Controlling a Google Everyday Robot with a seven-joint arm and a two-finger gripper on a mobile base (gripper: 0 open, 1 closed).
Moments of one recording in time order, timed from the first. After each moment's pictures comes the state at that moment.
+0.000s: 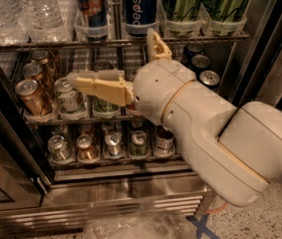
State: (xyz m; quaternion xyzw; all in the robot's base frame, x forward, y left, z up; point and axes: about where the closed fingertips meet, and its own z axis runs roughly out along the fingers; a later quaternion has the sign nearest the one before) arm 0.475 0.039 1.029 -0.28 0.60 0.24 0.72
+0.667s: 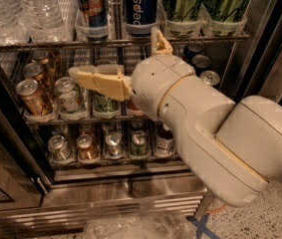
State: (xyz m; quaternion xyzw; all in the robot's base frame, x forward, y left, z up) arm 0.484 0.035 1.030 -0.26 0.62 0.21 0.71
